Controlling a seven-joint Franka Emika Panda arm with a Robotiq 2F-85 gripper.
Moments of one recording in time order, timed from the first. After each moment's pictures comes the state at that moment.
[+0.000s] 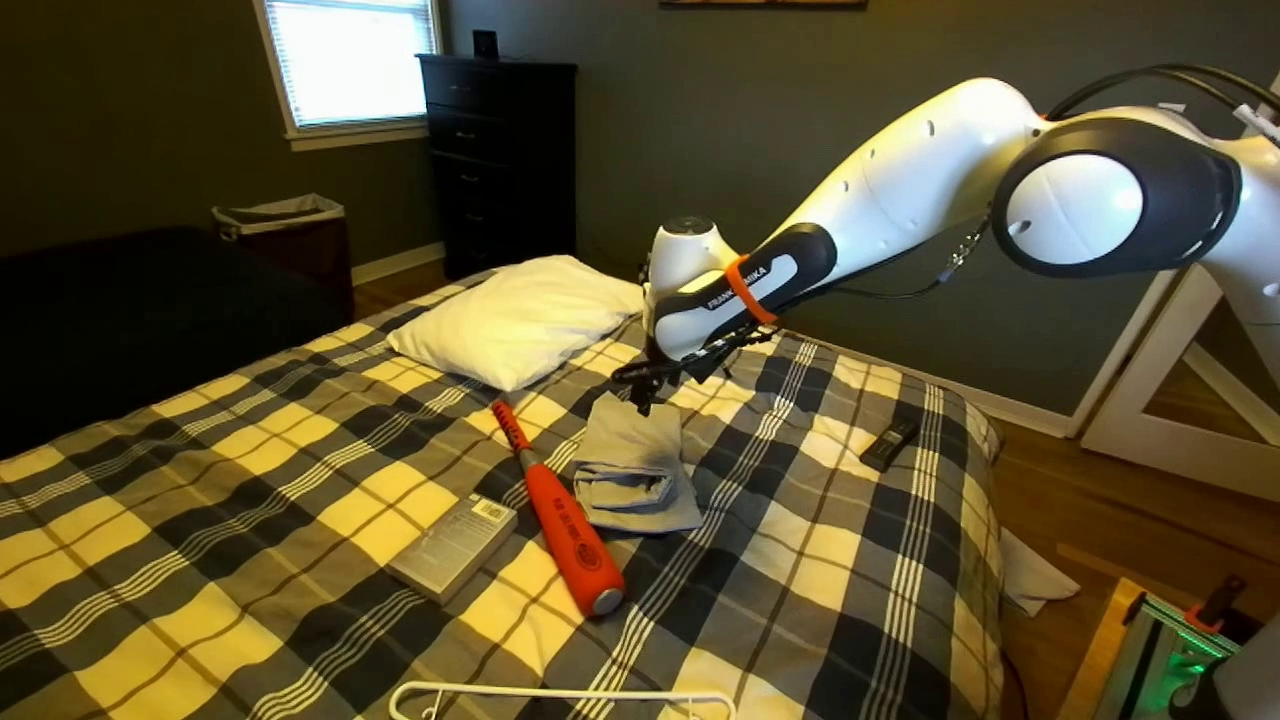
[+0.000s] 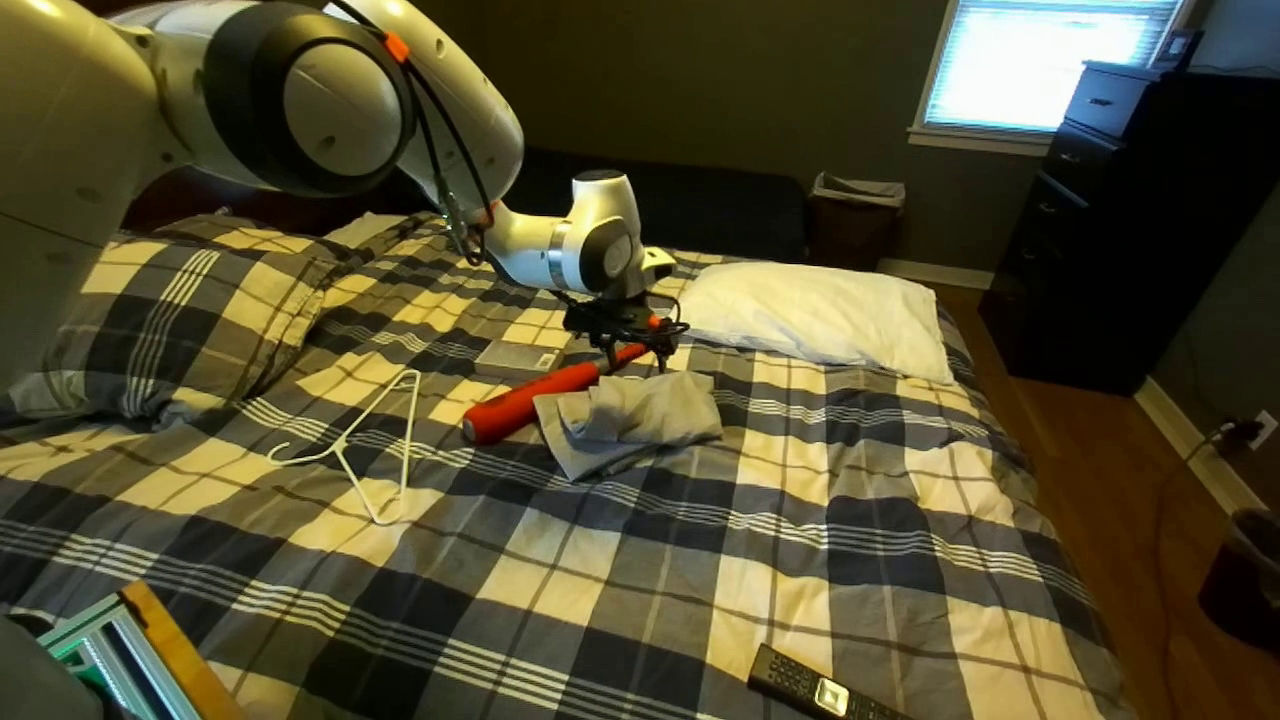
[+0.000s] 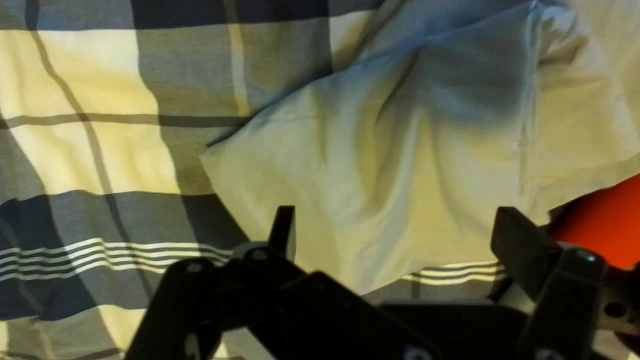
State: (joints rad) arm 0.09 0.77 -0.04 -1.59 -0.16 2.54 -0.11
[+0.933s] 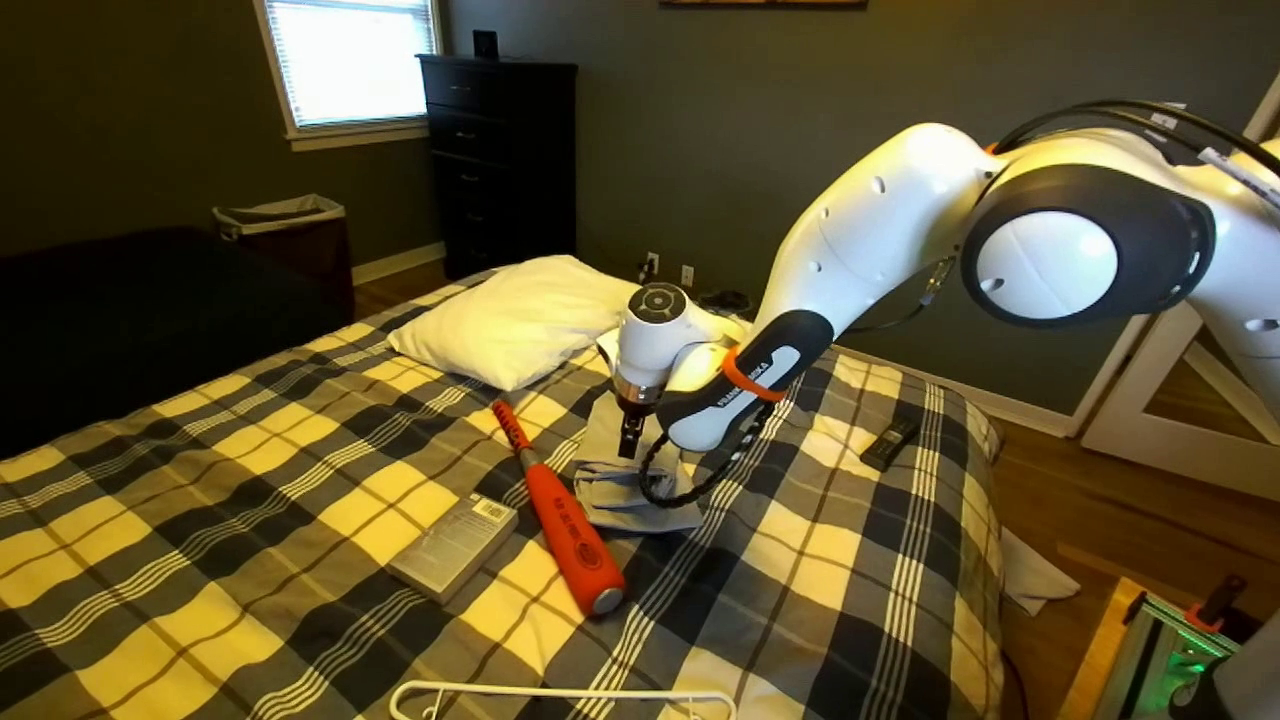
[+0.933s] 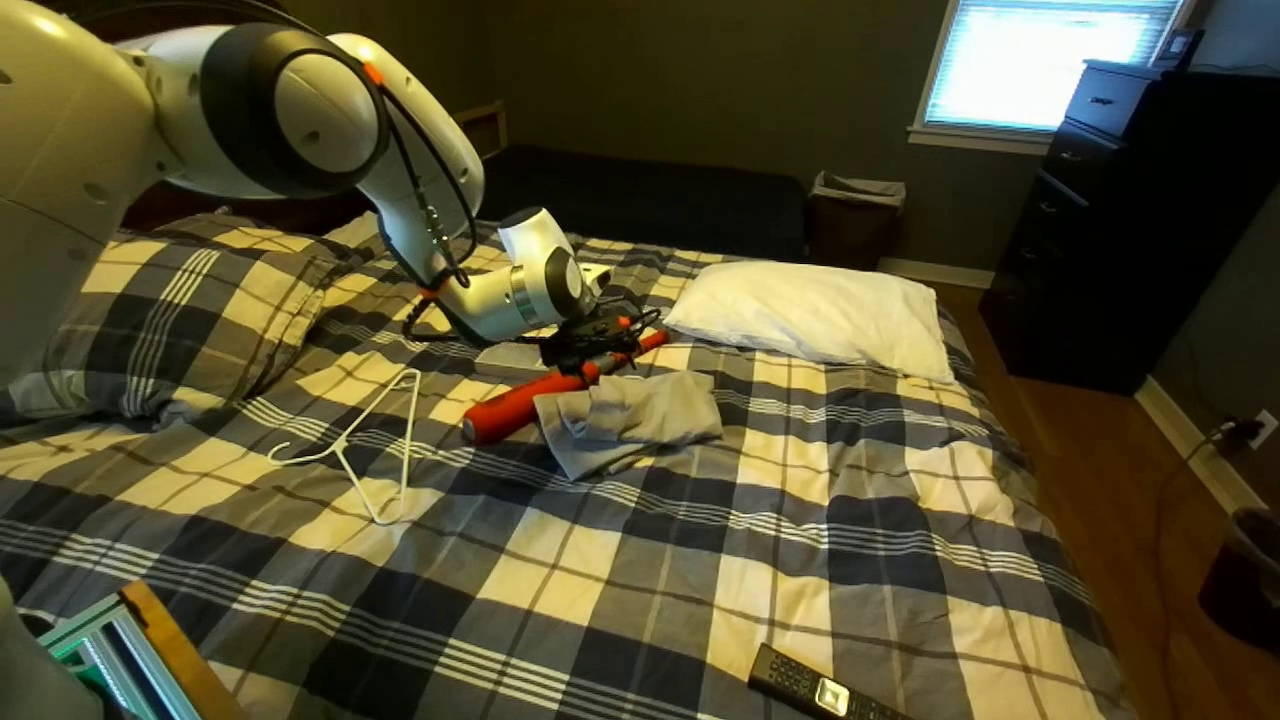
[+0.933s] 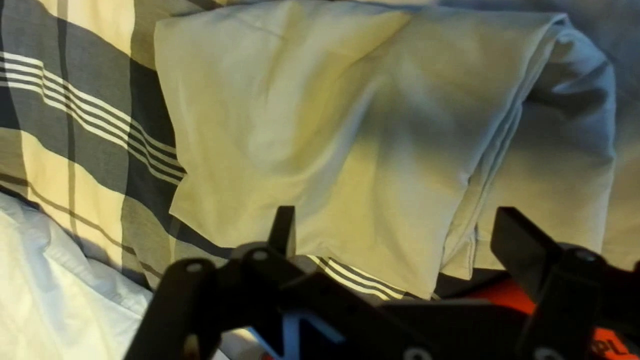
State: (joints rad) arm 0.28 0.84 -0.16 -1.67 -0.50 2.80 -0.12
